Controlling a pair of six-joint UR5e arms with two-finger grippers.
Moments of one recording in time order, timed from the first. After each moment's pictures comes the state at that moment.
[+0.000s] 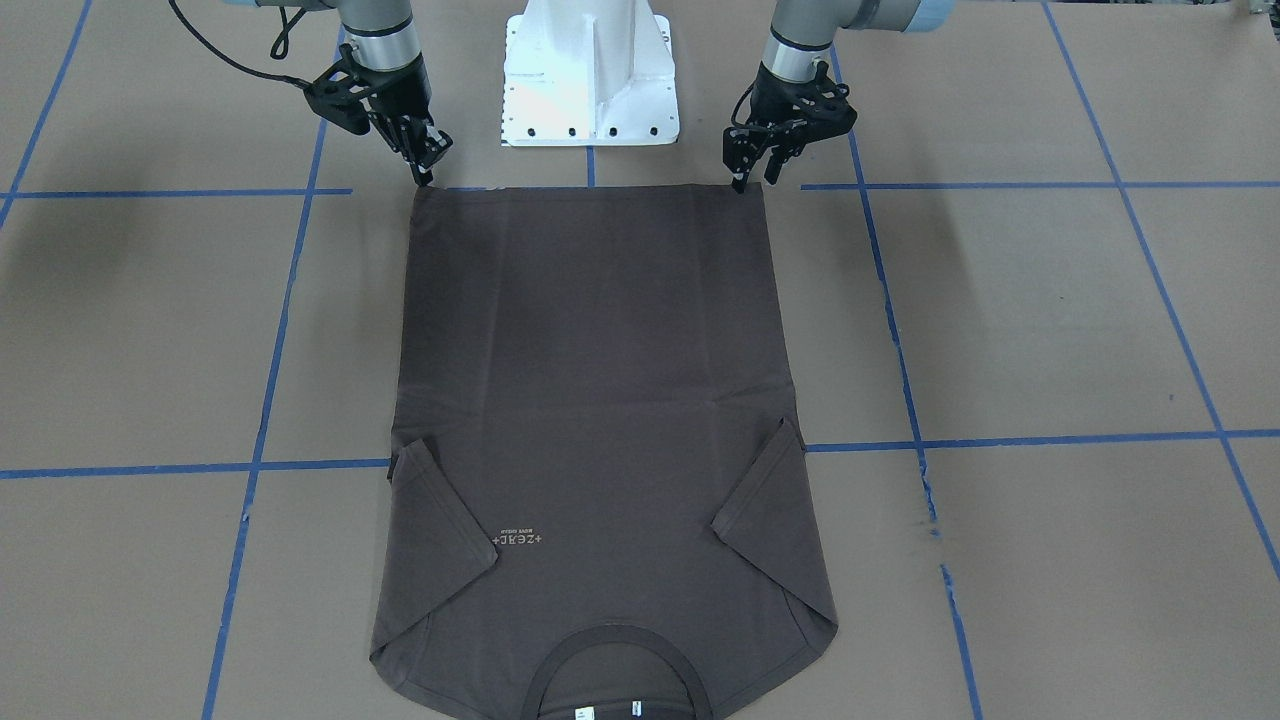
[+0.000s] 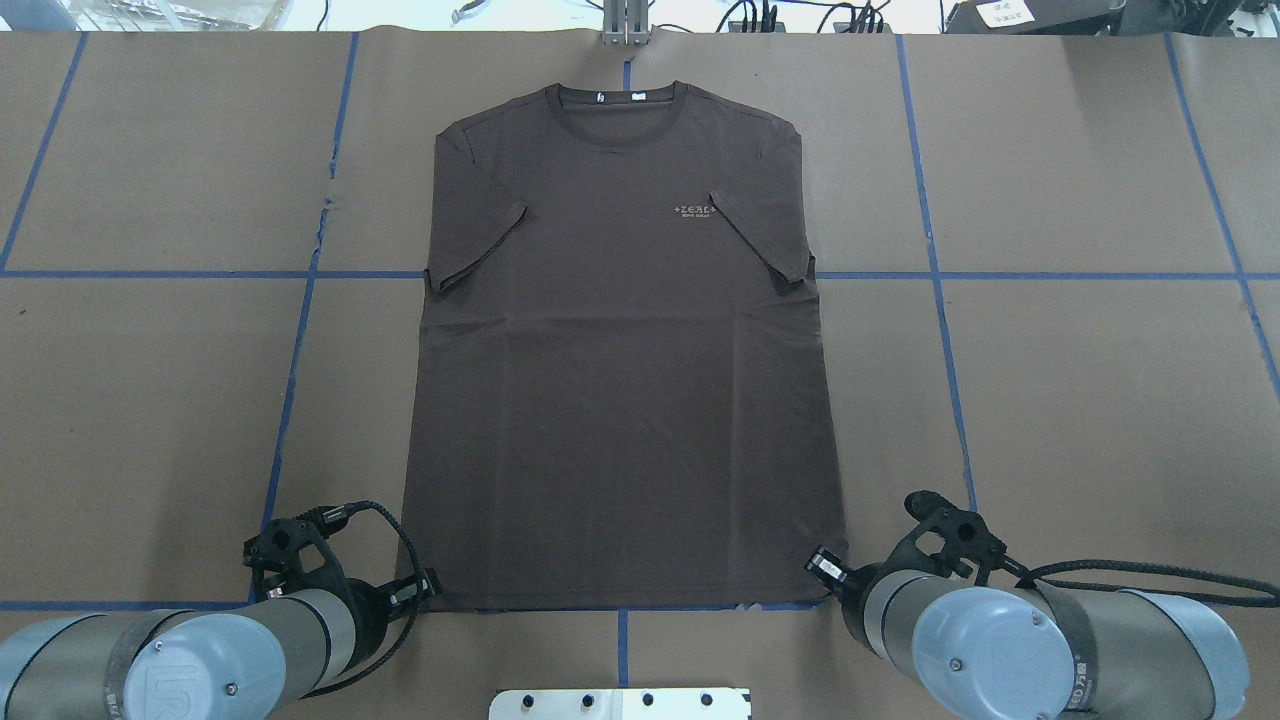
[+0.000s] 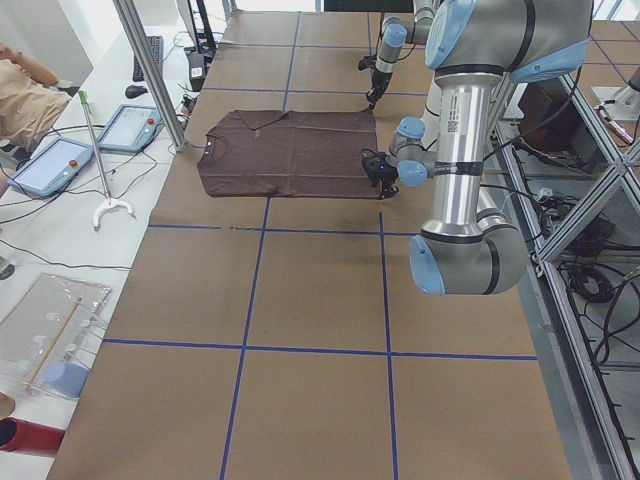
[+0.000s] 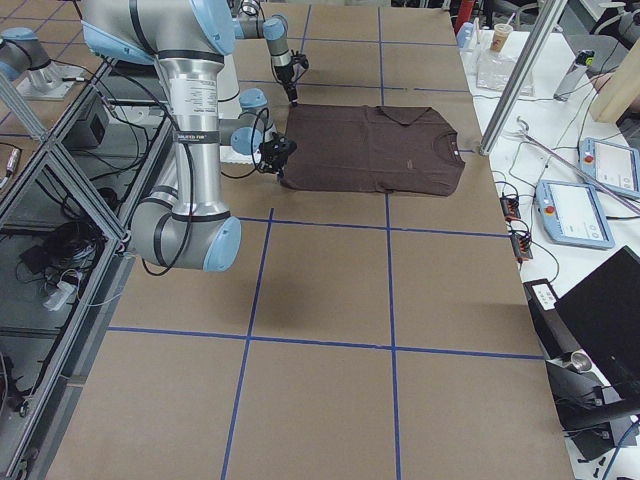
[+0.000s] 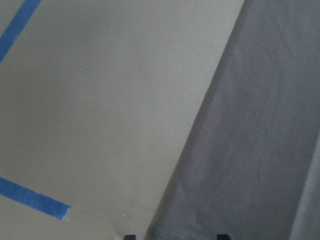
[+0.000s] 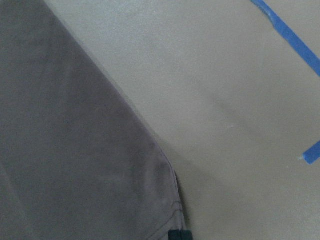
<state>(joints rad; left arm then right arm) -0.09 -1.66 -2.05 -1.90 -1.42 -1.94 0.10 -1.47 2.15 -1.47 1.46 2.17</state>
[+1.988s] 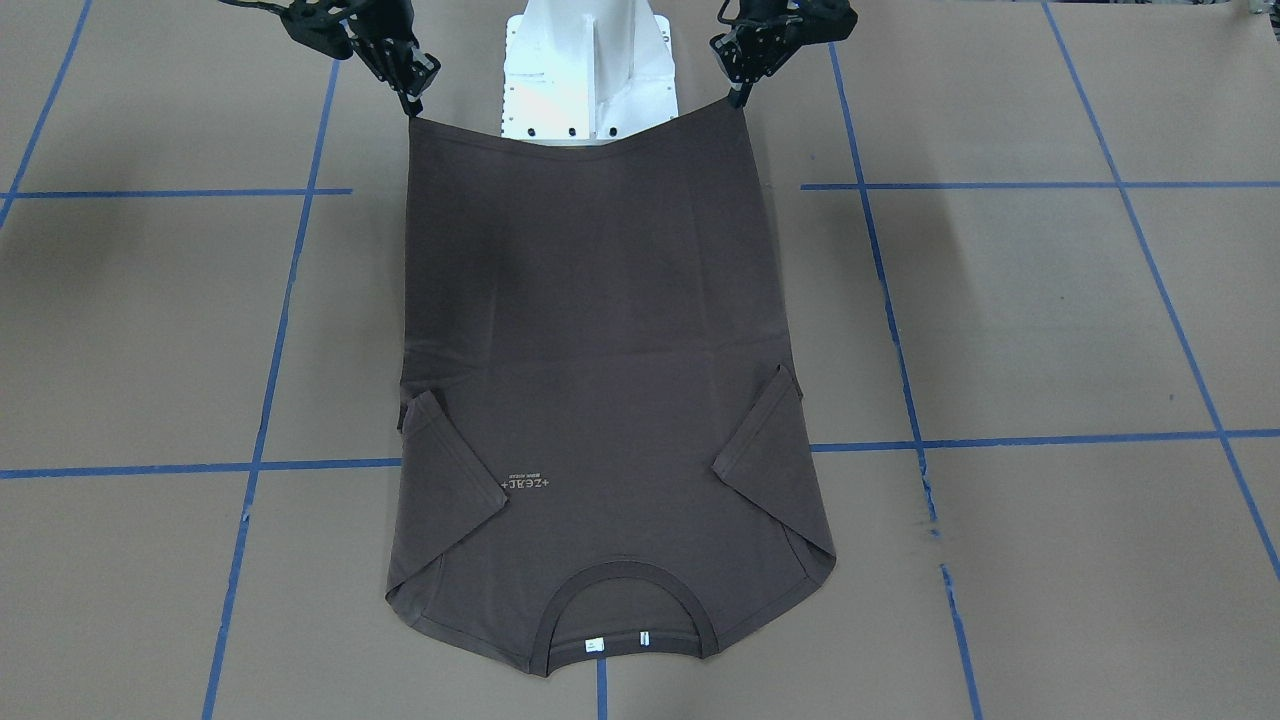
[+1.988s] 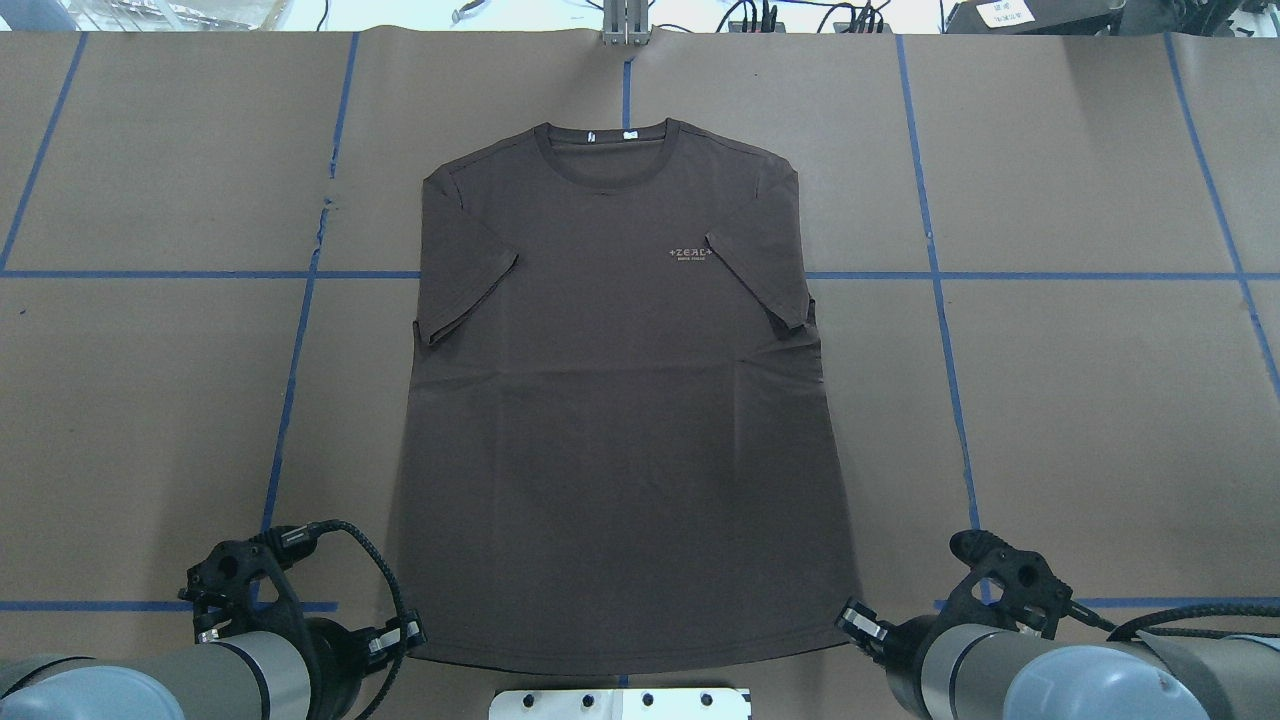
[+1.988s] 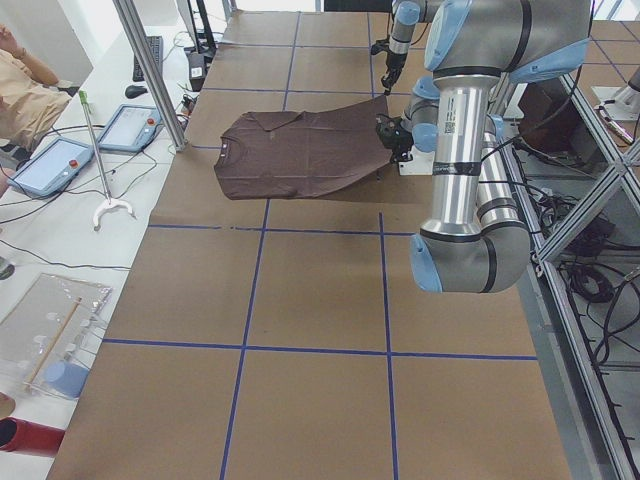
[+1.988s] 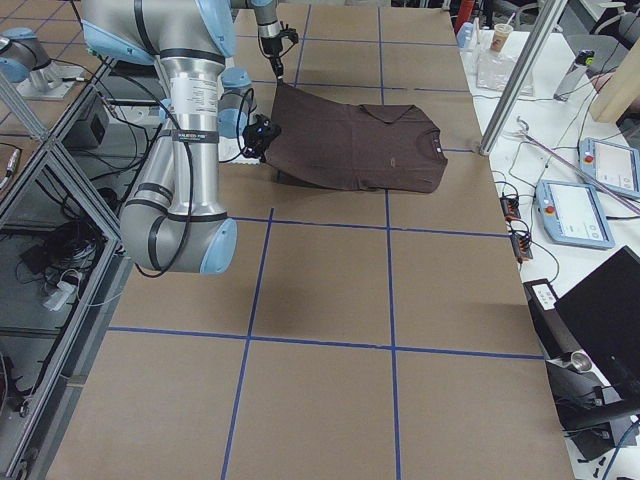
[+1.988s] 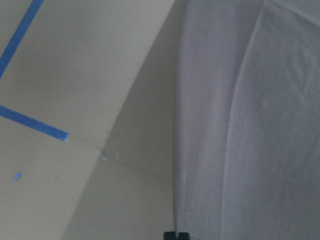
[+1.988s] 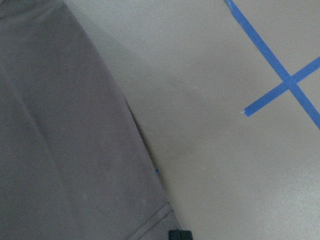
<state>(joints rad) -0.03 -1.68 -2.37 -1.65 -1.42 -1.96 0.04 -1.53 2.38 -1.60 1.47 2.18</state>
